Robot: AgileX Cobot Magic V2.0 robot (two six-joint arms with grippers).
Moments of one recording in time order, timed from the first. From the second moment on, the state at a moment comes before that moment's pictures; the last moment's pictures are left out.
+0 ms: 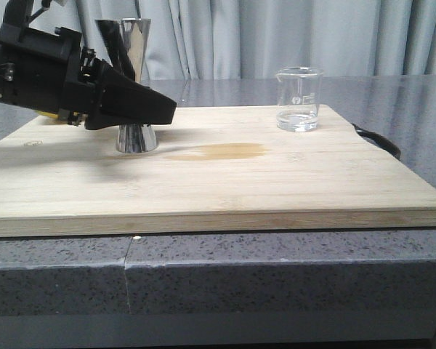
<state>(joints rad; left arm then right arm) -0.22 1.75 -0.93 -1.72 1.01 2.17 0.14 1.12 -0.93 -0.90 -1.04 0.50</state>
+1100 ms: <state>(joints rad) 0.16 1.37 -0.93 -1.52 1.17 1.81 0.12 1.07 -0.93 -0.84 -0.55 0.50</state>
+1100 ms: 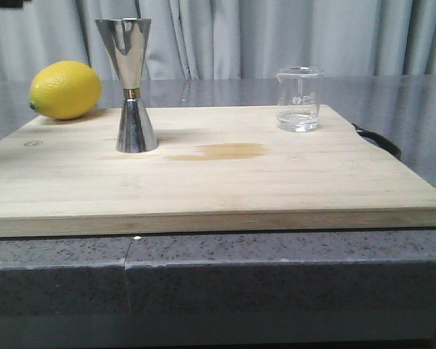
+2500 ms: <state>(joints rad) 0.28 0.21 -0.26 -1.72 0.31 1.65 0.05 0.09 -0.54 -0.77 0.22 0.50</state>
